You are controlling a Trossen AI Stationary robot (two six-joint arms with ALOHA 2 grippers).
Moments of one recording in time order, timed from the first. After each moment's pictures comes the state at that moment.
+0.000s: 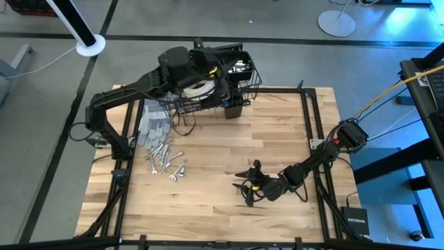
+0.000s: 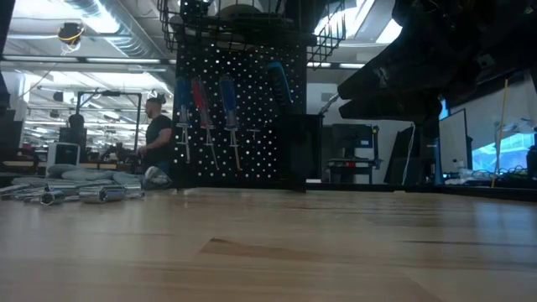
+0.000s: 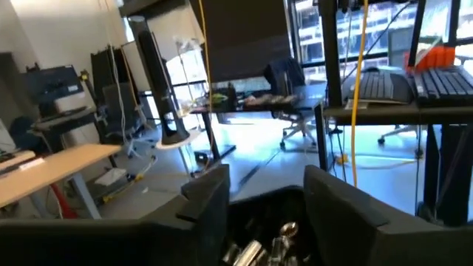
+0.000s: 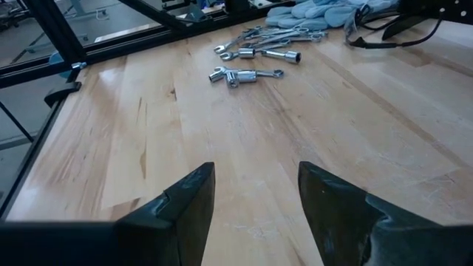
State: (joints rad) left arm 0.26 1.64 1.87 -0.18 -0.32 0.22; right arm 0.59 1.72 0.68 0.55 0.69 0.55
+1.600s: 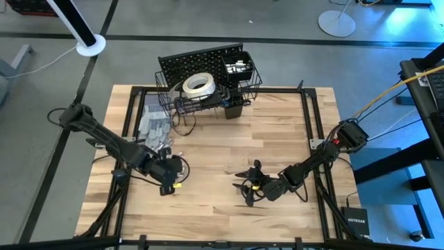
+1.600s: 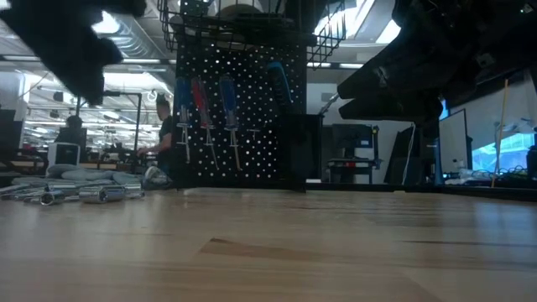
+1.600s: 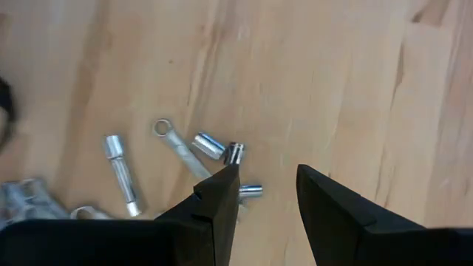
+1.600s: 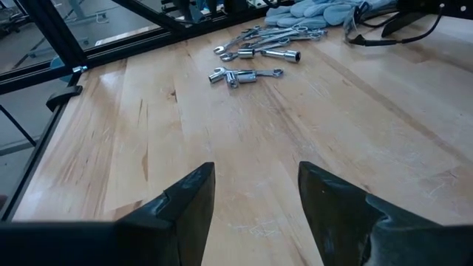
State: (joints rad) left arm -0.50 1.33 0.93 -0.80 -0.26 -0.65; right arm 0.59 1.72 0.68 0.55 0.70 0.57
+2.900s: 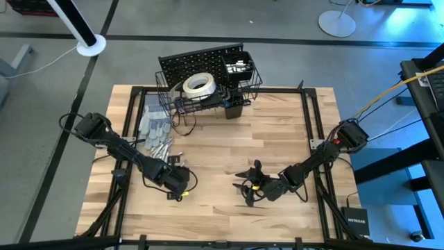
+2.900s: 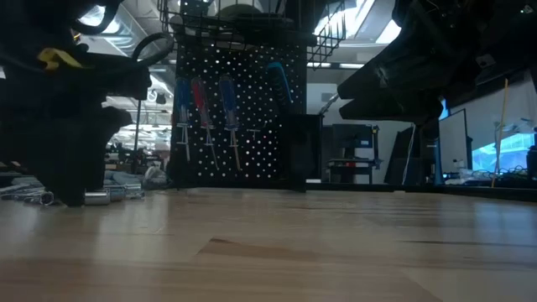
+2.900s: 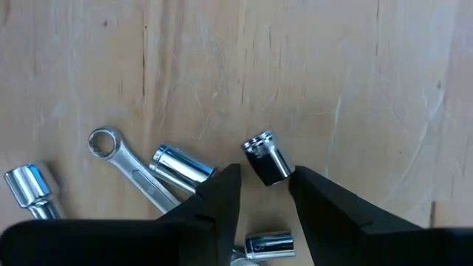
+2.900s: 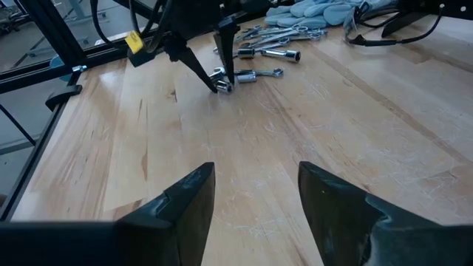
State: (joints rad) left arm -0.50 1.66 0.79 -0.50 -0.30 -0.53; right arm 0.59 1.72 0.68 0.55 0.70 0.57
